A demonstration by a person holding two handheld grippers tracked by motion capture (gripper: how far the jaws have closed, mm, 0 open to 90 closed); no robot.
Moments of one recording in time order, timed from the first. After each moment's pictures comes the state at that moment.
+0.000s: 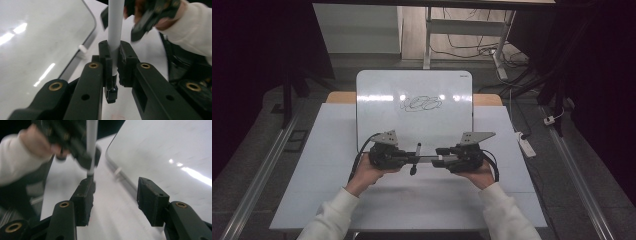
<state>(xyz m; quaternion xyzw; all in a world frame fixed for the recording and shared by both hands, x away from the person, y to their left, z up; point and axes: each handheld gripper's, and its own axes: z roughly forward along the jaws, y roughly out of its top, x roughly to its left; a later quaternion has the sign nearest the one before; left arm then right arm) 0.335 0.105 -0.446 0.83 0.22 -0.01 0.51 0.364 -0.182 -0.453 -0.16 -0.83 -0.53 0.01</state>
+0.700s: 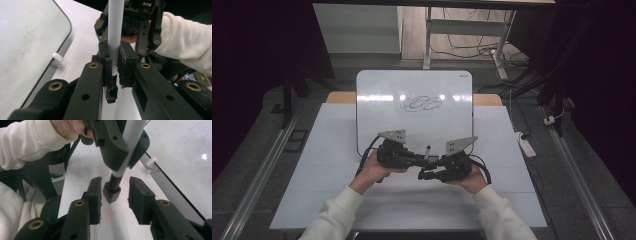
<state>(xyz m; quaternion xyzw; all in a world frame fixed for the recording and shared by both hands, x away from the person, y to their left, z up) 0.346 0.086 -0.444 0.83 0.17 -0.08 0.52 0.353 -0.154 -0.466 -0.09 -0.86 -0.50 0.07</state>
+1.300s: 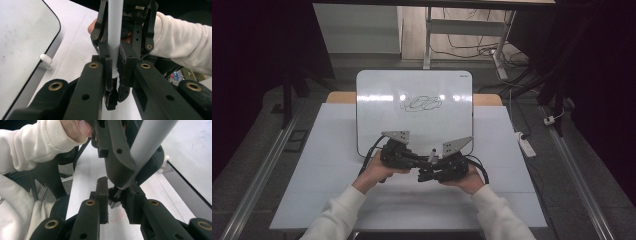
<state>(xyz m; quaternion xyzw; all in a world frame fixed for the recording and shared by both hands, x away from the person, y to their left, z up) 0.352 0.081 -0.450 0.83 0.15 -0.11 0.52 0.354 -0.147 -0.472 -0.08 -0.85 -0.50 0.11</state>
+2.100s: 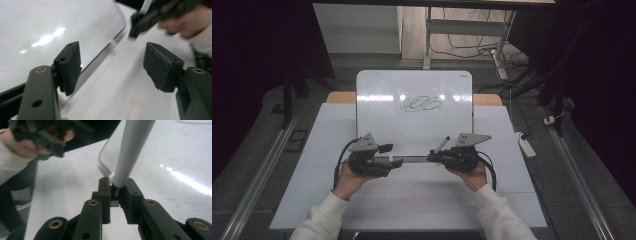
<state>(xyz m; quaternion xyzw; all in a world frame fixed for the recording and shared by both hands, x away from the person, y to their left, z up) 0.300 0.153 -0.450 0.80 0.31 0.11 0.50 0.362 -0.175 -0.459 -0.19 -0.81 -0.55 -0.04</state>
